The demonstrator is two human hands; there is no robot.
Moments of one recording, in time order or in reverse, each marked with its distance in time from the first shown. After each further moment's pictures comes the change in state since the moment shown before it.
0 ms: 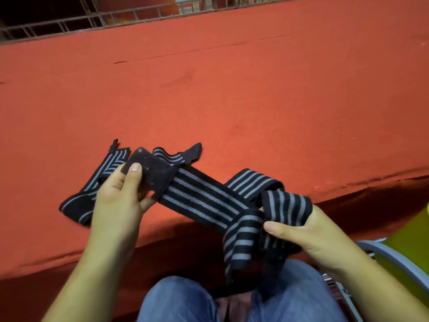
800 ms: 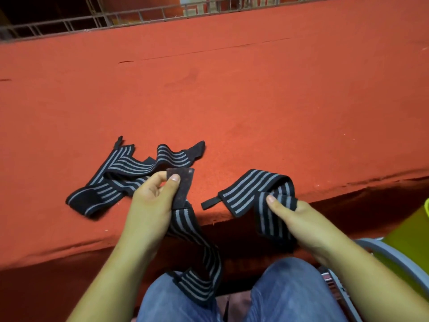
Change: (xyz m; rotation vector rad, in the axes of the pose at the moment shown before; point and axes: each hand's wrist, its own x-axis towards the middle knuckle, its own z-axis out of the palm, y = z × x) left_hand -0.018 -0.020 0.008 0.174 -0.164 -0.054; right_hand 0.023 0.016 0.009 -0.172 0.164 0.262
